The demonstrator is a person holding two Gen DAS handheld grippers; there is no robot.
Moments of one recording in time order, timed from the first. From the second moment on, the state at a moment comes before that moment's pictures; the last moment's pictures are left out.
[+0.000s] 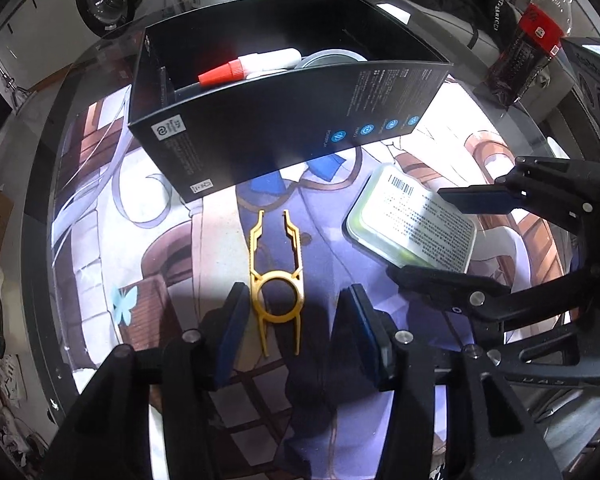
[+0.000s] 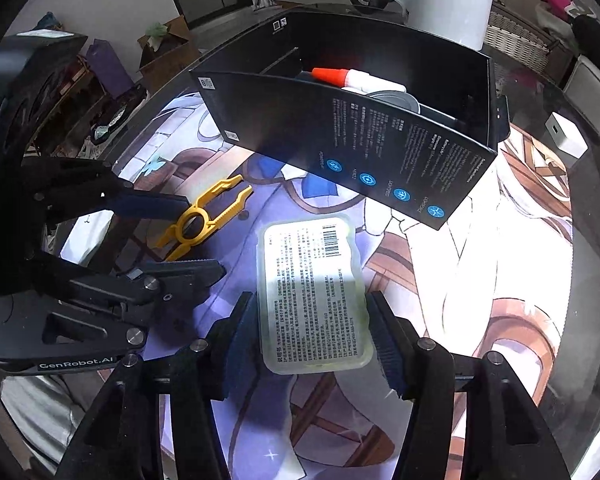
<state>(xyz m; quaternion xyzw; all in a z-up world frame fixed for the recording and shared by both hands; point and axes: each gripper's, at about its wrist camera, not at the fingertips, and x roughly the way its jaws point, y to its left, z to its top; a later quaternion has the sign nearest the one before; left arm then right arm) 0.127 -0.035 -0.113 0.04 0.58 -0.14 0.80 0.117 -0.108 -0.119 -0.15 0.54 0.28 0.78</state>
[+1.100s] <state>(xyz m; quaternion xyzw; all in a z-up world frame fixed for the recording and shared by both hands) 0.077 -0.006 0.011 0.02 0.29 -0.13 0.95 0.064 -0.132 0.006 -0.07 0.29 0.30 0.91</state>
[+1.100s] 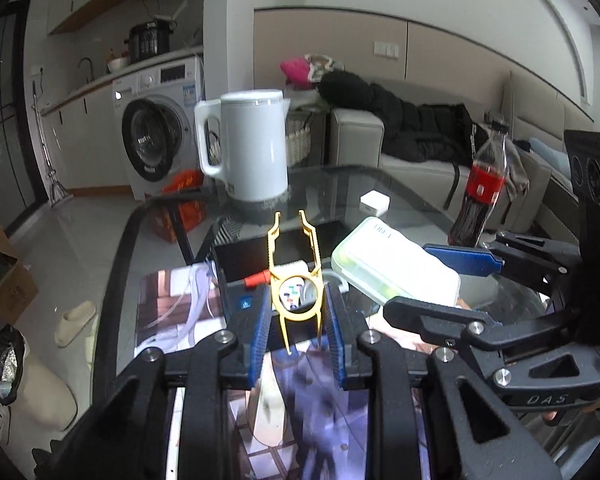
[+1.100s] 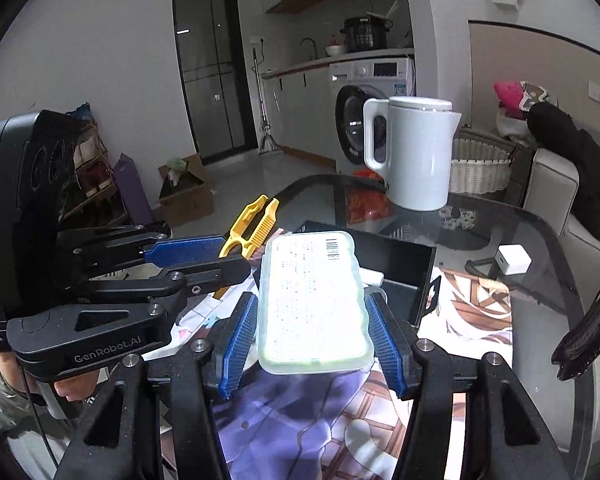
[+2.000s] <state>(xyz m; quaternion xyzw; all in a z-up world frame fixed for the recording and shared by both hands) 0.053 0.009 0.048 -0.01 0.16 -0.11 0.98 0.010 -0.138 0.053 -0.05 0.07 0.26 0.96</state>
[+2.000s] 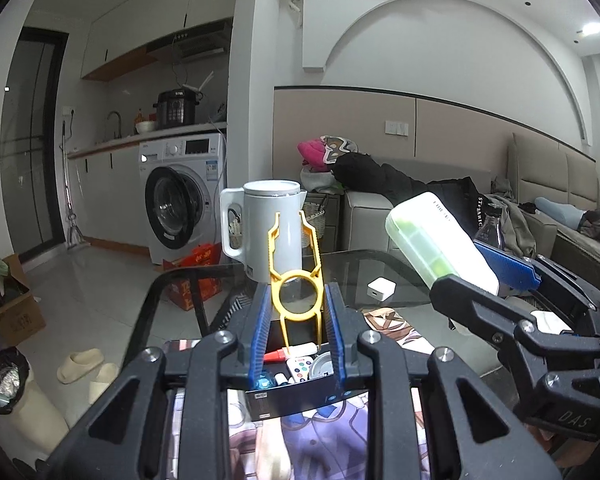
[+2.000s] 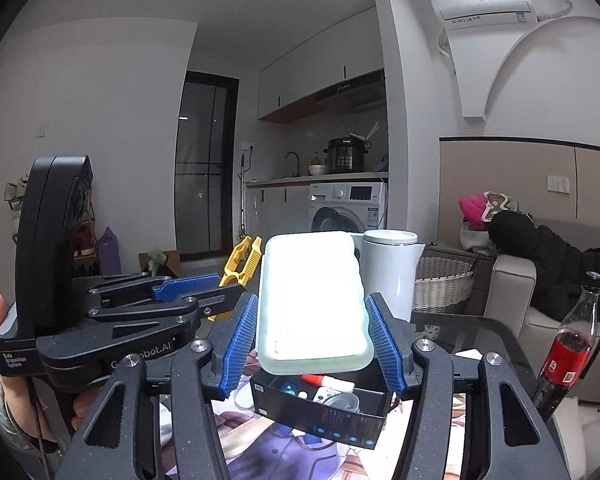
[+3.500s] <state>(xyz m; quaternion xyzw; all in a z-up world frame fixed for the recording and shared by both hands) 0.217 -0.034 -0.070 -0.03 0.50 -0.12 0.86 0.220 -0.119 -0.053 0.03 0.46 0.23 0.86</state>
